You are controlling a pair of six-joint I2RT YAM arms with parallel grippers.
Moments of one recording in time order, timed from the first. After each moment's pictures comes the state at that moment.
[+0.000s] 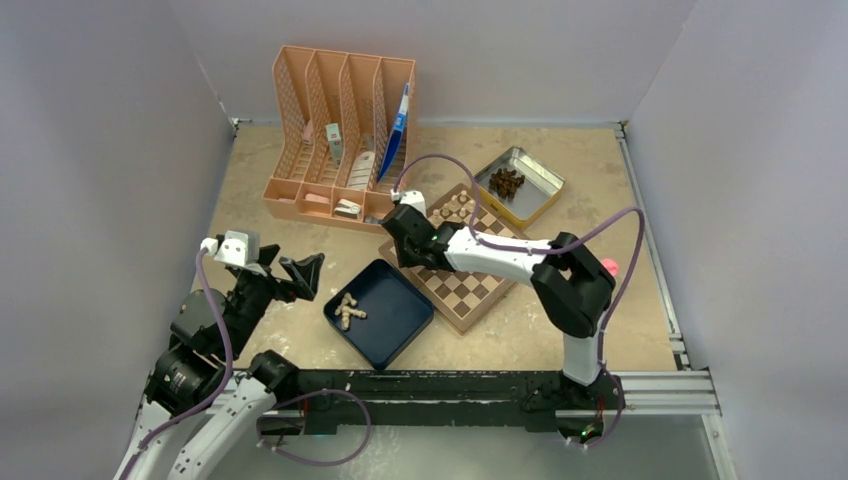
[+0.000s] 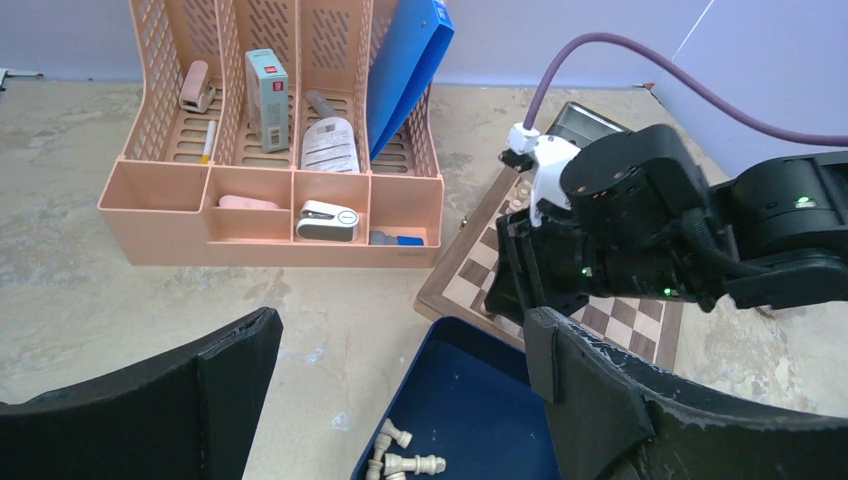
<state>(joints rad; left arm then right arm) -0.54 0.26 0.77 -0.56 -0.22 -0.23 0.94 1.91 1.35 -0.38 0.34 0.57</state>
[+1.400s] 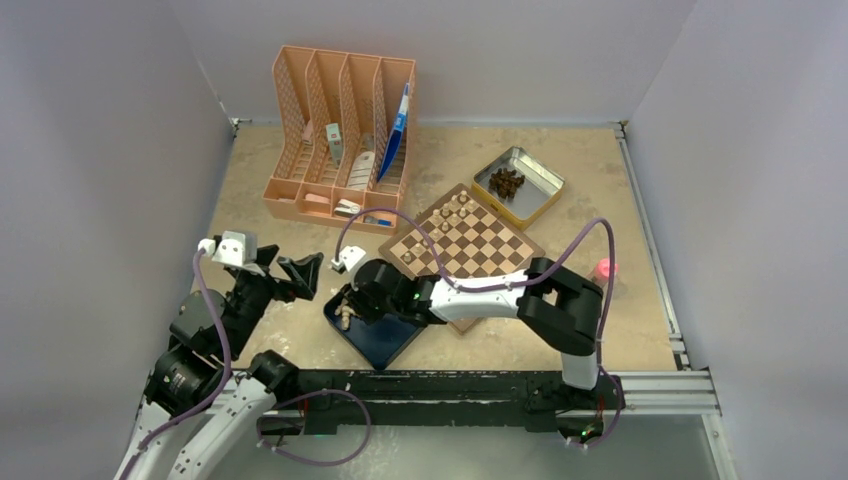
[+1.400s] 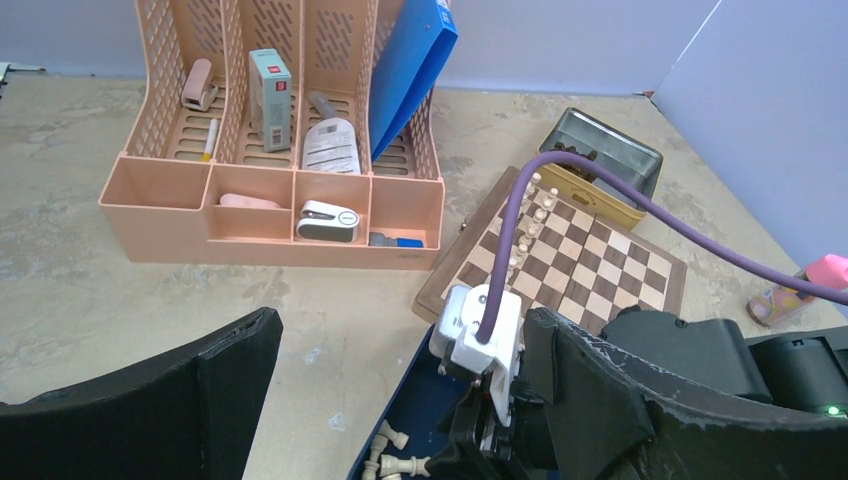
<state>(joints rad) -0.54 0.26 0.77 -0.56 -0.23 -0.25 1.21 1.89 1.19 0.01 0.12 0.27</state>
